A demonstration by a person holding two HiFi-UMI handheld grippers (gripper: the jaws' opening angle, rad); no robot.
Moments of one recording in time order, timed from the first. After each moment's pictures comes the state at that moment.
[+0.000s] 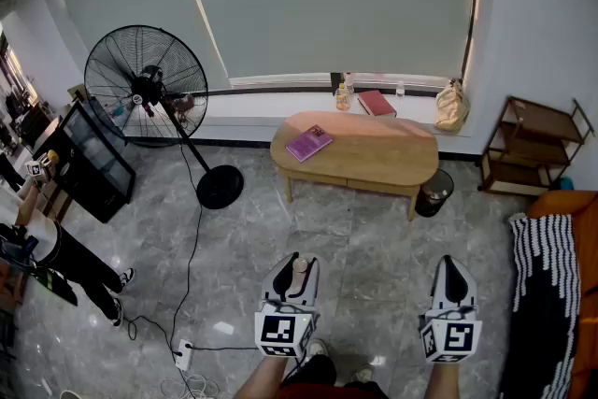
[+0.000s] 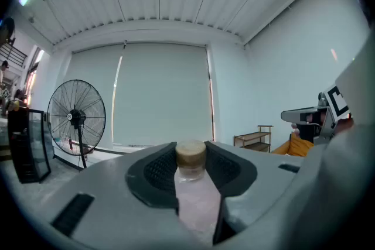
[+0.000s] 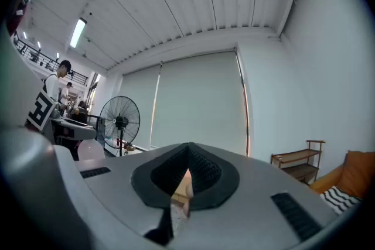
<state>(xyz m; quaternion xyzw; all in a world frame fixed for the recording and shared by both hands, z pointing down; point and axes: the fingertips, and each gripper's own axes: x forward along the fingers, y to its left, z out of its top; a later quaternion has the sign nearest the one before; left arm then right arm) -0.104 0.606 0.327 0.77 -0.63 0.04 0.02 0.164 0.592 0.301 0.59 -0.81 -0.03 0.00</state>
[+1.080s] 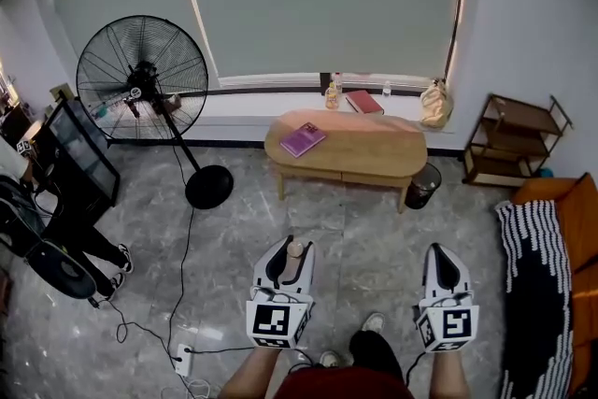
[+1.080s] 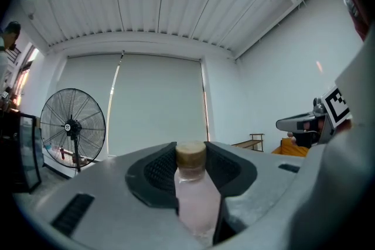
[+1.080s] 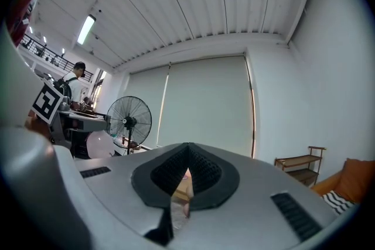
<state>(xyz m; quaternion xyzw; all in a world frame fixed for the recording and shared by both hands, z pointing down) -0.195 0.678 0.281 0.80 -0.60 0.01 -0.02 0.051 0.677 0.277 0.58 -0.81 -0.05 0.02</state>
